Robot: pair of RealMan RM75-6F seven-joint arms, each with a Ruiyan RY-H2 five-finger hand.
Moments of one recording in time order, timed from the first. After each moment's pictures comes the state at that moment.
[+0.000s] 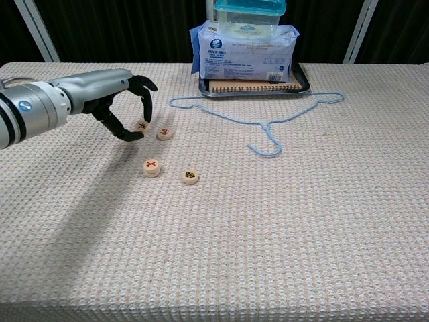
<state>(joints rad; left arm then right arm) -0.77 -1.59 -0.20 -1.48 0.99 0.91 0.33 0.10 -0.95 0.05 -1.59 -1.48 1.36 0.33</state>
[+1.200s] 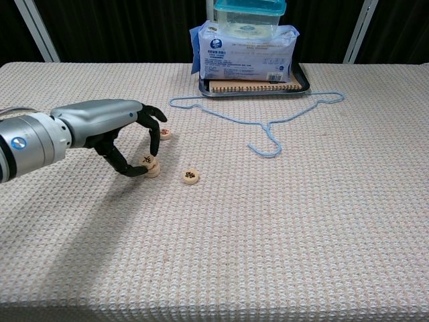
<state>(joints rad) -0.76 -1.60 -0.11 -1.65 0.93 1.00 0.49 0.10 -0.94 0.04 -1.59 -1.49 1.37 0.34</state>
